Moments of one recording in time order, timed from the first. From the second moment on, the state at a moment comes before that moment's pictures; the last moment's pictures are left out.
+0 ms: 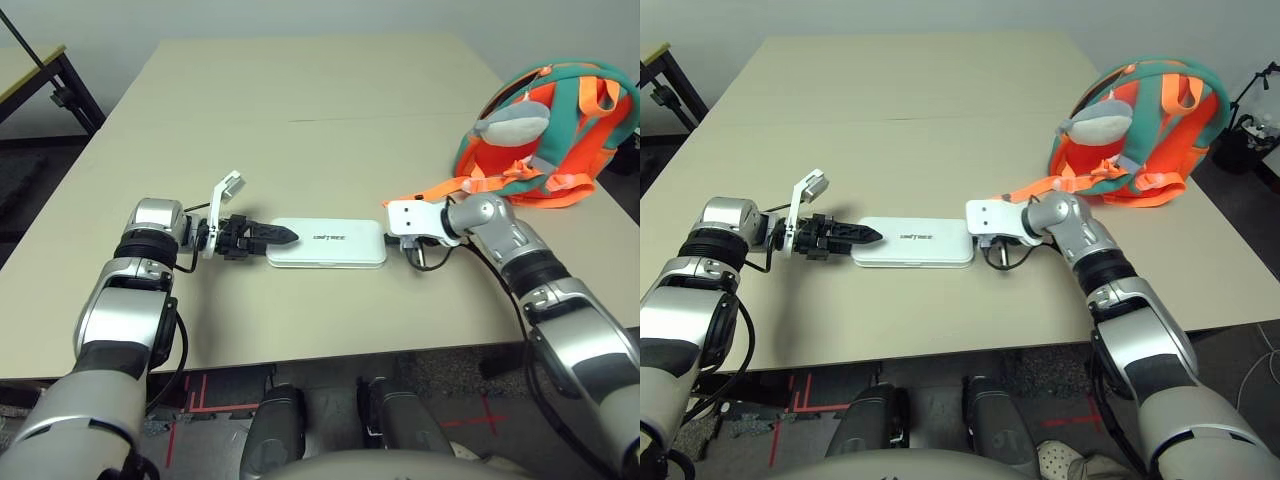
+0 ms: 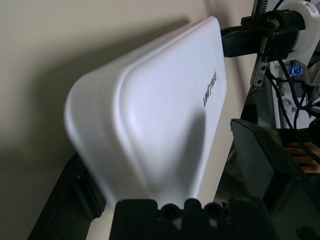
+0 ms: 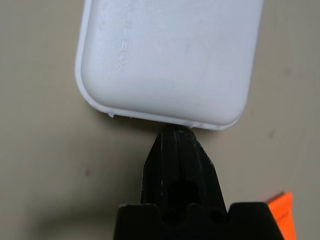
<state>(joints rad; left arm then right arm) -0.94 0.53 -0.13 0.95 -0.22 1.14 -1.40 -0.81 -0.39 0.35 0.70 -0.31 -0.26 1.20</state>
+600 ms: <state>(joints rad) -0.94 0.50 -0.08 0.95 -0.31 1.12 -1.43 -0.62 -0.53 0.28 0.47 -0.18 -0.13 1.18</state>
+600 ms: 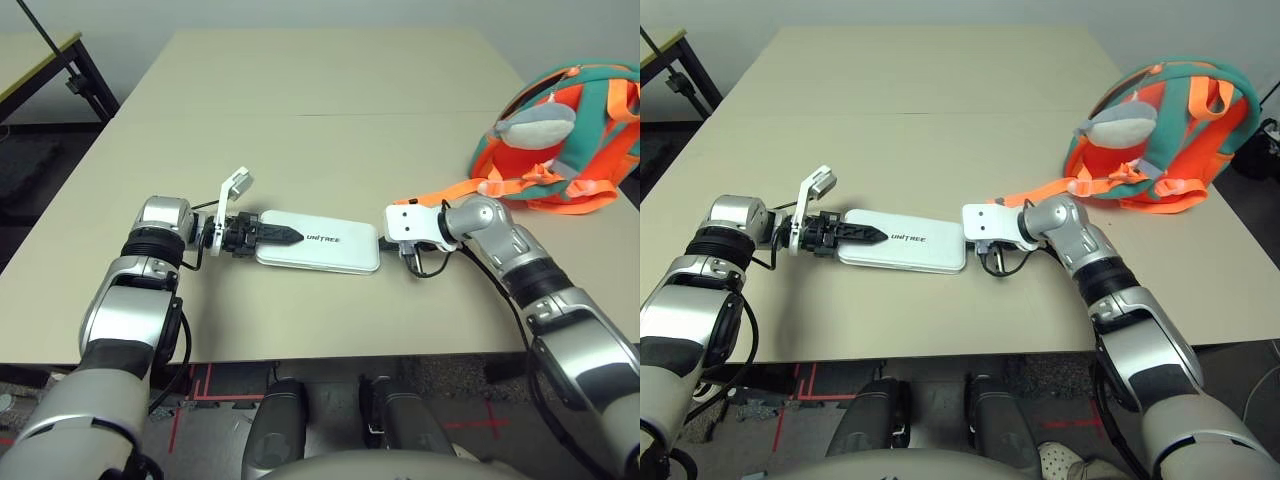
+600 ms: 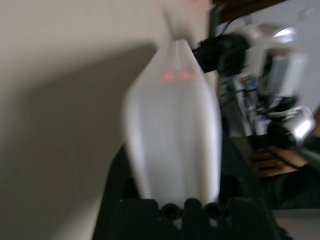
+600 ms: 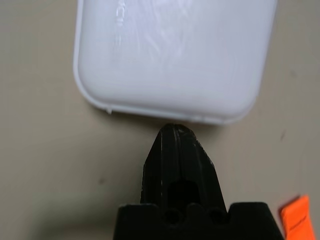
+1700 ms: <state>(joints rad) -0.81 0.40 0.32 0.40 -0.65 1.20 -0.92 -0.35 -0.64 -0.59 -0.04 0.27 0.72 0.48</state>
